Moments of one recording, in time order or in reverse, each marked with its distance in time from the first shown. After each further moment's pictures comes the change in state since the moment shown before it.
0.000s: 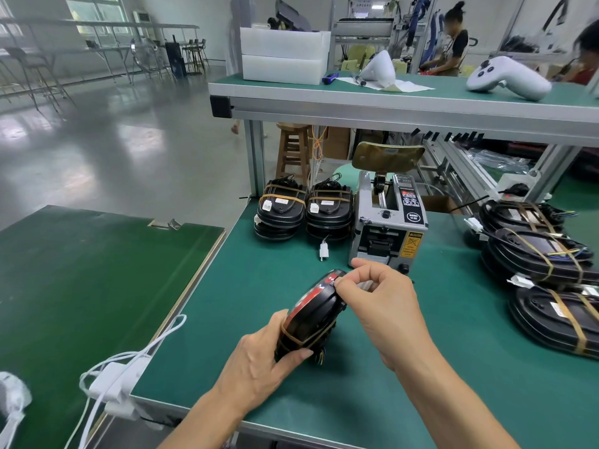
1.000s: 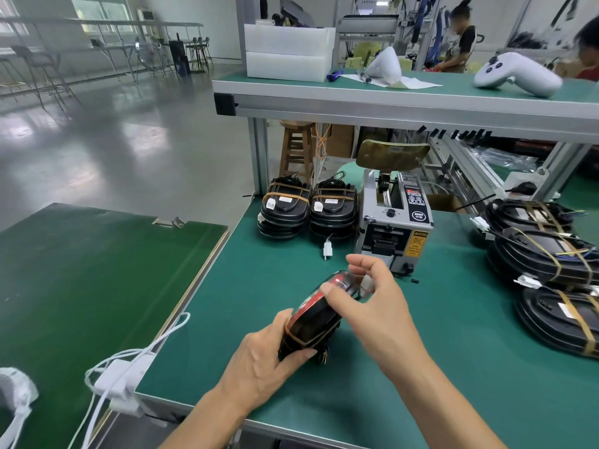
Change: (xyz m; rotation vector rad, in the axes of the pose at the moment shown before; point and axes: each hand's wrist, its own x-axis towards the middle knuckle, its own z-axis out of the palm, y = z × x) left_hand 0.000 0.001 0.000 0.000 -0.018 -0.003; right_hand -0.003 0.018 0.006 -0.023 -0.086 -0.061
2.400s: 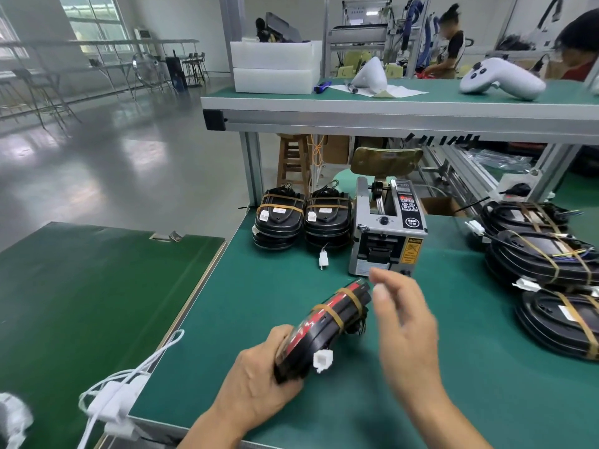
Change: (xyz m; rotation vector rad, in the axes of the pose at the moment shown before) left_hand -0.001 -0.001 0.005 0.063 0.048 0.003; right_hand 0.003 0.041 -0.019 0.066 0.294 -0.345
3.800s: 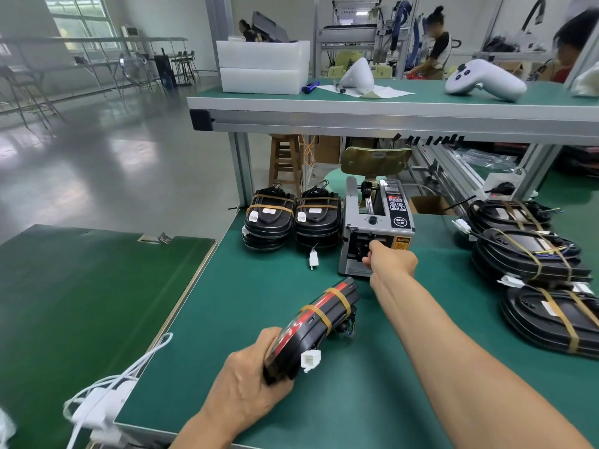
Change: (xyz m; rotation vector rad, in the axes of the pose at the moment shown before) left_hand 0.000 0.001 0.000 -0.005 0.052 0.022; right_hand 0.144 0.062 0.035 0.097 0.458 0.913
